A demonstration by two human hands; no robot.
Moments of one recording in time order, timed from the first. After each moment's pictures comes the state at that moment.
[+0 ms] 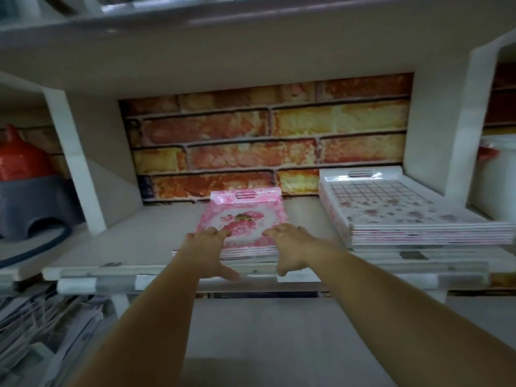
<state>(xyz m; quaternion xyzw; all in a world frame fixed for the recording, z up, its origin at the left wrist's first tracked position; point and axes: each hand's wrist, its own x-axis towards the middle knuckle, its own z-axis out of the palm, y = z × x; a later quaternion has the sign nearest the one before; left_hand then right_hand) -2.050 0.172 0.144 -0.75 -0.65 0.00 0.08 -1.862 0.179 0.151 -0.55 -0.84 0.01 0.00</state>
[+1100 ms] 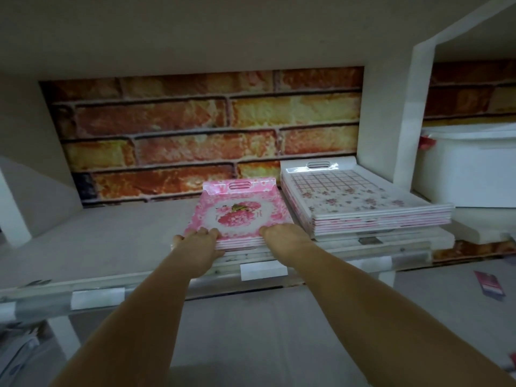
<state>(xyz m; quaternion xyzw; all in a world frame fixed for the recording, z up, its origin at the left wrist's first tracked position) -2.005 0.215 0.125 -0.77 -0.63 -0.02 0.08 -1.827 0.194 0.130 -0.60 -0.79 -0.14 0.01</state>
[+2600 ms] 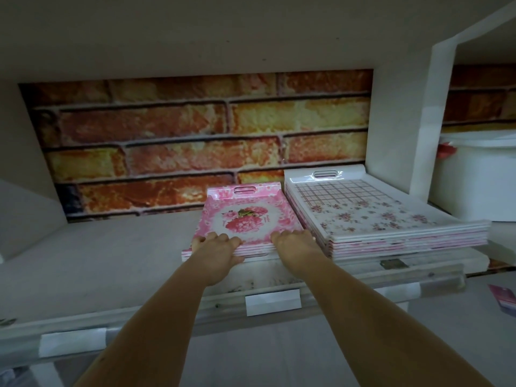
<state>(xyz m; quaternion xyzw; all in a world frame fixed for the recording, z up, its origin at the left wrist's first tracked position) -1.984 0.271 0.125 -0.82 -0.57 -0.01 0.08 -1.821 0.250 0.128 -0.66 -0.74 -0.13 -0.04</state>
